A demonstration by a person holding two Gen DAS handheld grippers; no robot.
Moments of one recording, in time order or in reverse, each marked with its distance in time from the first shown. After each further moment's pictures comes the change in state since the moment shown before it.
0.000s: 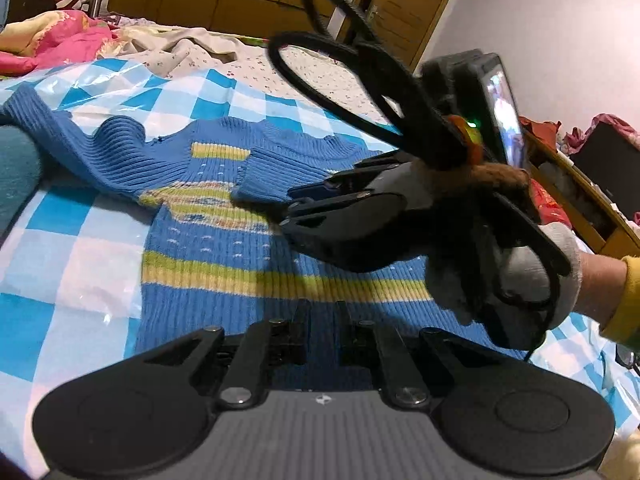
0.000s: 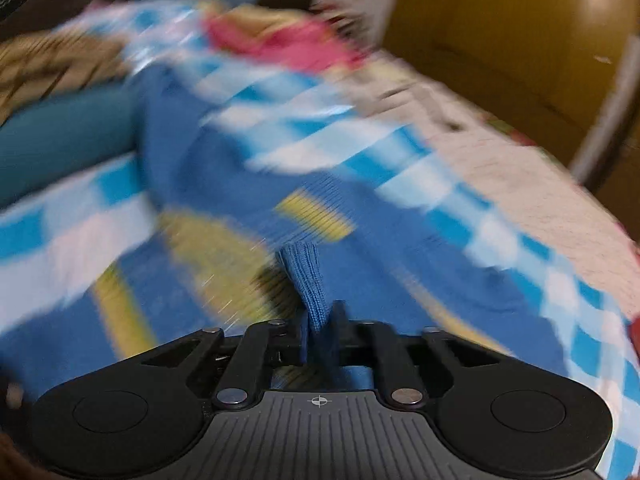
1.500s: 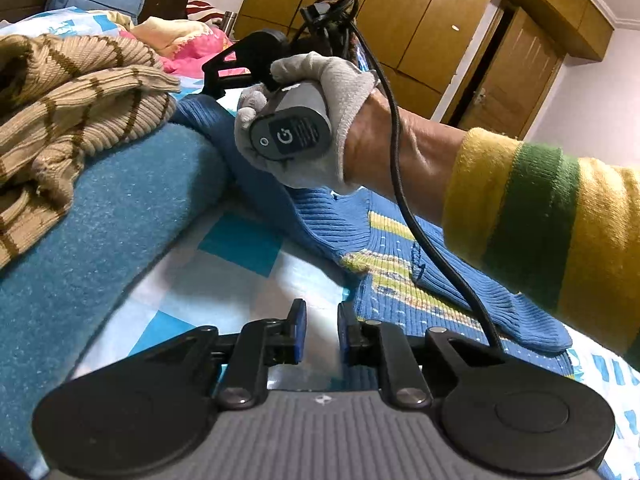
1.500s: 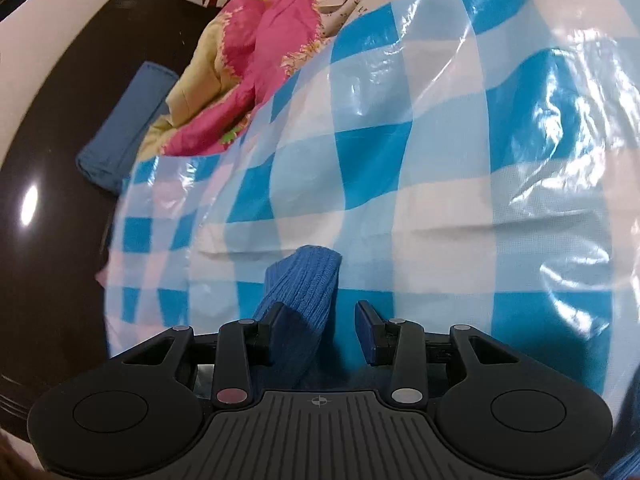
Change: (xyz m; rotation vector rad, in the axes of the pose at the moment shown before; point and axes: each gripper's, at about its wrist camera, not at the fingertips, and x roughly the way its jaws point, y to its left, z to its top) left arm -0.026 0.093 0.001 -0.233 -0.215 0.226; right arm 0.194 0.025 0.187 1.049 0.175 0.608
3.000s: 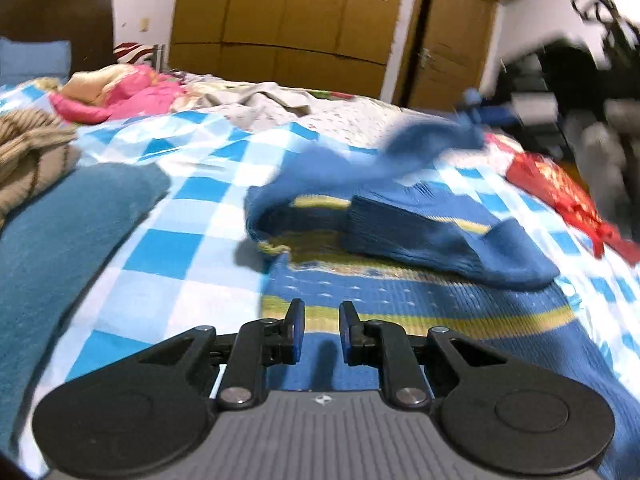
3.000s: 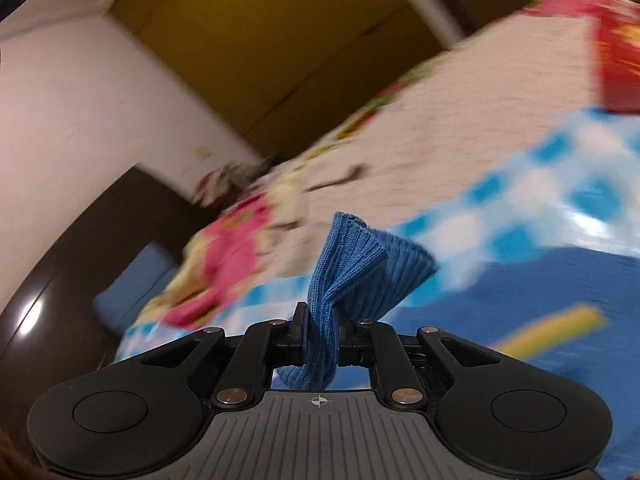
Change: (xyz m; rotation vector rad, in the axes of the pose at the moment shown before) left arm 0.008 -0.080 -0.024 0.284 0.015 -0.013; right arm -0.334 -0.112 -0.069 -0.027 -0.609 -0.125
